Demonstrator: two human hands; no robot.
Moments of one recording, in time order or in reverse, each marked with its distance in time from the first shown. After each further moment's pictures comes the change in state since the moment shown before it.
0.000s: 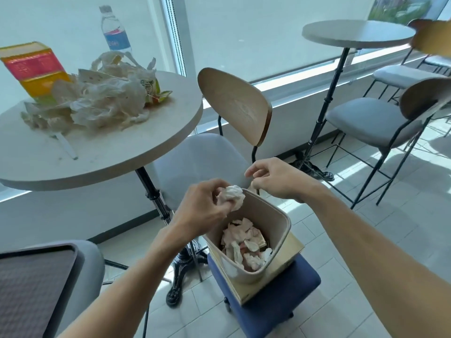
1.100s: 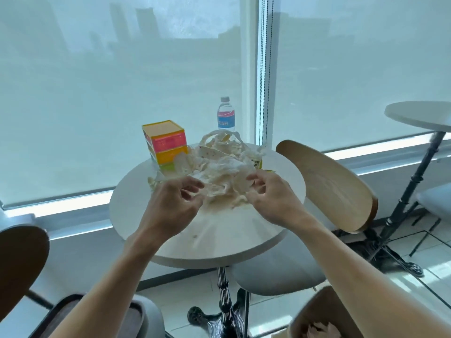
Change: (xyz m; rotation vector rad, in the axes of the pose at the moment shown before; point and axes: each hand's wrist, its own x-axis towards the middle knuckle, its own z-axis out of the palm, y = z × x) left_hand 0.032 -0.072 -0.250 0.179 0.517 -0.081; right_hand 0.117 -0.206 0.074 -0.078 0.271 -0.394
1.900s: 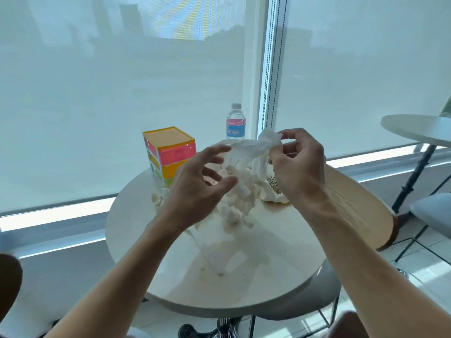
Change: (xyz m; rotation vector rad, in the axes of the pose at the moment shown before) left_hand 0.078 -0.011 -0.009 -0.308 -0.026 0.204; right_hand 0.062 -0.073 0.004 0.307 0.628 -0.037
